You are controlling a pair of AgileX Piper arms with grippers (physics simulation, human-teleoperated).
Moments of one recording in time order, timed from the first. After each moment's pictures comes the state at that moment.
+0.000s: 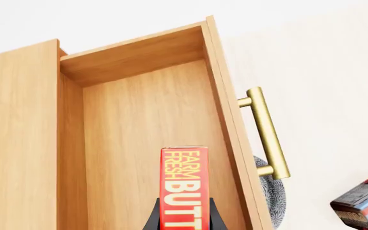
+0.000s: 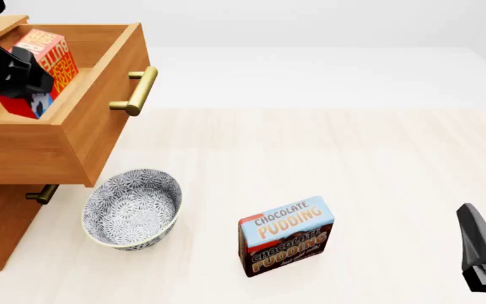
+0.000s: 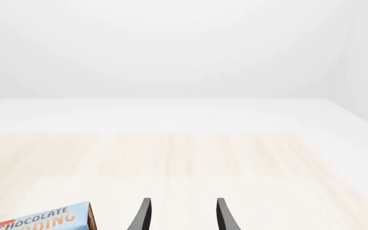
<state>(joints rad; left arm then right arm) -0.06 1.15 -1.28 0.94 0.19 0.00 0.01 0.00 0.00 0.00</state>
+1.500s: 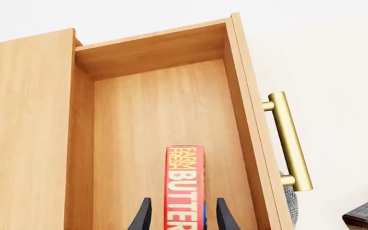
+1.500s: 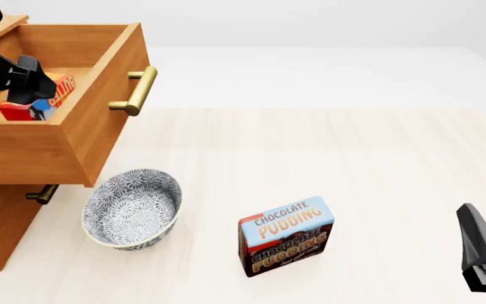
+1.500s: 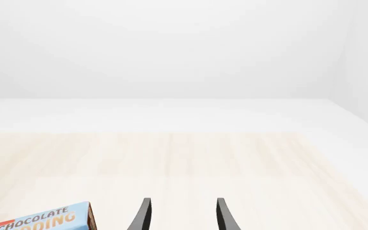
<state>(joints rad) 0.00 1.17 -1.23 0.88 0.18 0.00 0.01 0.00 0.00 0.00</state>
